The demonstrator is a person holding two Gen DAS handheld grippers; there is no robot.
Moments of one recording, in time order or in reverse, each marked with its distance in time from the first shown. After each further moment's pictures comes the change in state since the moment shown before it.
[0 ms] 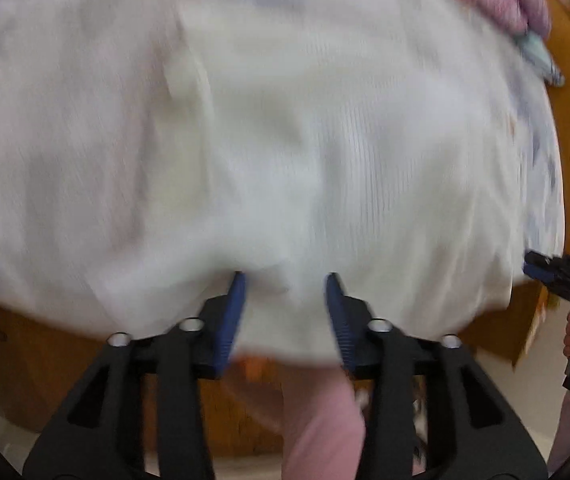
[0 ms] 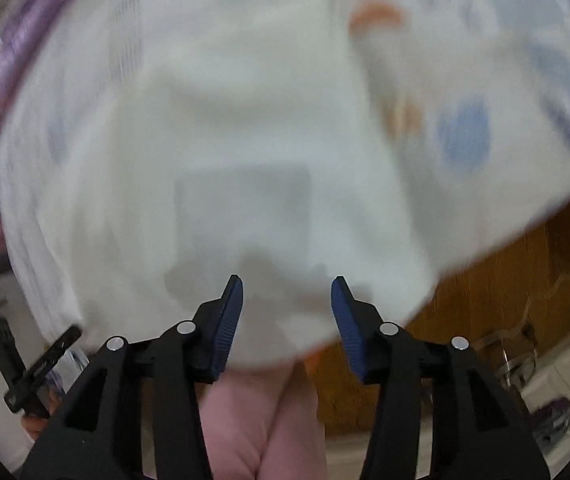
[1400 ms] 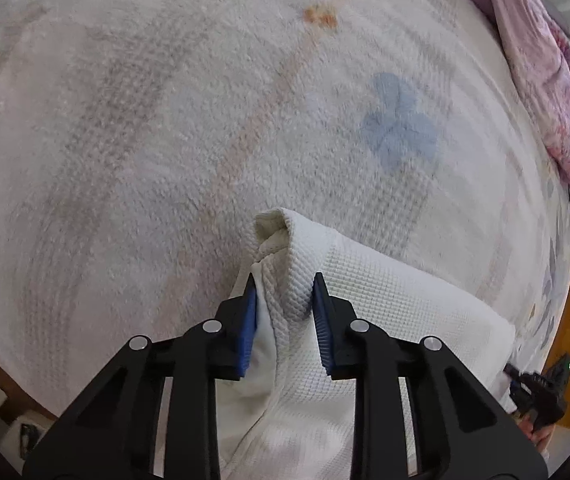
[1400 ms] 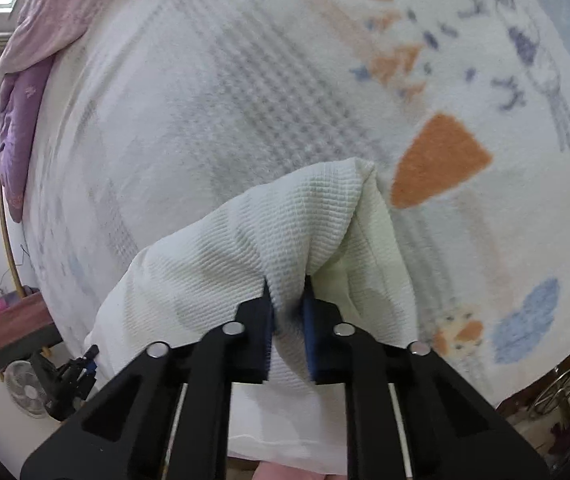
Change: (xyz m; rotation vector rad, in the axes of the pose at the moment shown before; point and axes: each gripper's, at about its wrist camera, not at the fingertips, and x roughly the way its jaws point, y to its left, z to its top) left arm 0.037 0.085 0.146 -0.364 -0.074 0.030; right arm 0.052 0.005 0.104 0.193 0.024 0.183
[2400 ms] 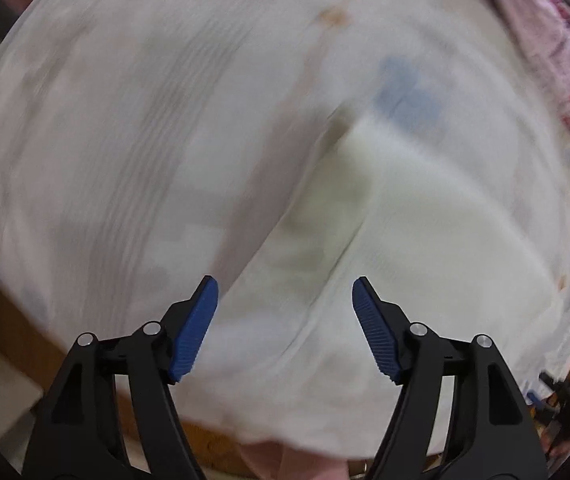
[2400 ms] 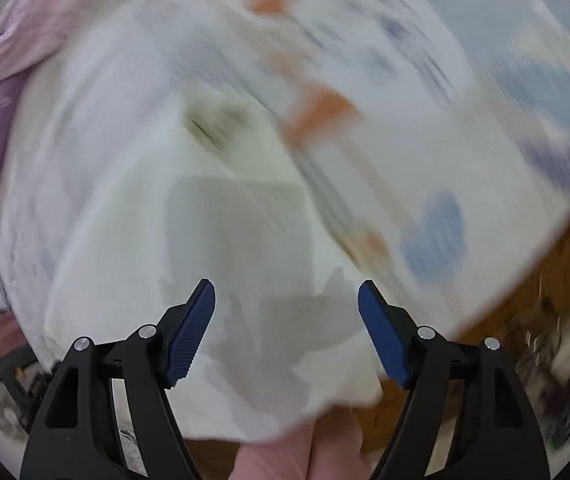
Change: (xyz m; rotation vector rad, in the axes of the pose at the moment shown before) left arm -0.050 0.021 -0.057 0.042 0.037 0.176; right arm -0.029 -0.042 -0.089 0.110 -0.013 -0.177
